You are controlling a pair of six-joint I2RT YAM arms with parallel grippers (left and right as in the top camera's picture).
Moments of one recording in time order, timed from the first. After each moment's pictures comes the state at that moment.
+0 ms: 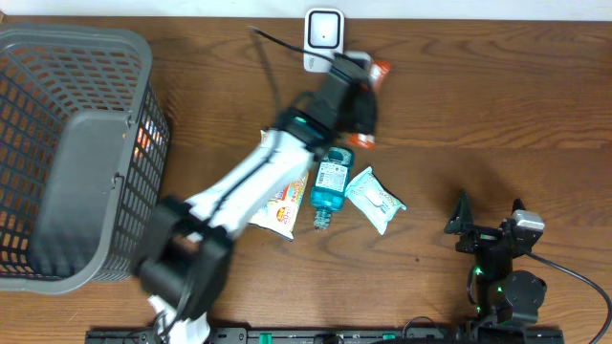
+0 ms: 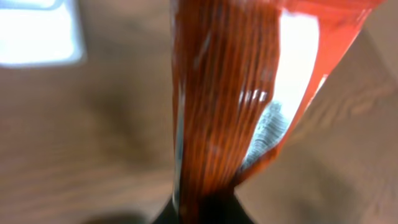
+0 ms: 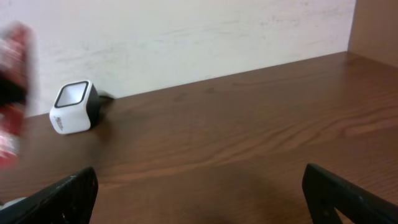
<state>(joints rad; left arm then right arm) -0.66 1.92 1.45 -0.19 0.10 -0.50 -0.12 0.01 0.01 -0.07 -0.02 0.19</state>
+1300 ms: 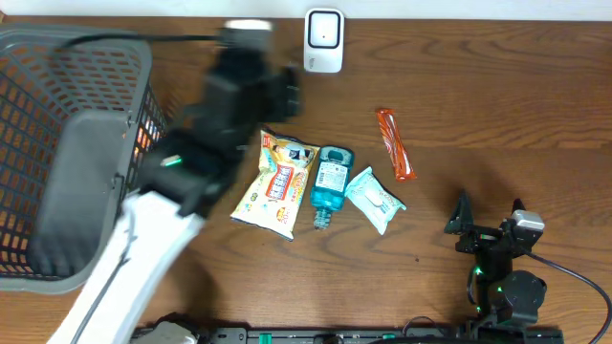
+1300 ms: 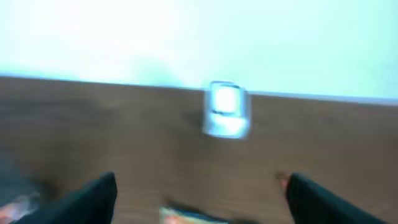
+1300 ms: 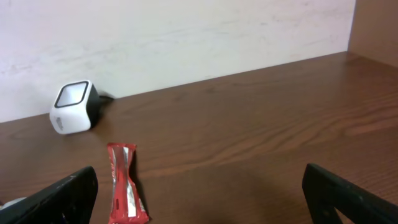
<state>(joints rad) -0.43 1.31 1.46 -0.63 -0.28 -0.33 -0.12 0.01 0.01 -0.07 -0.02 0.19</state>
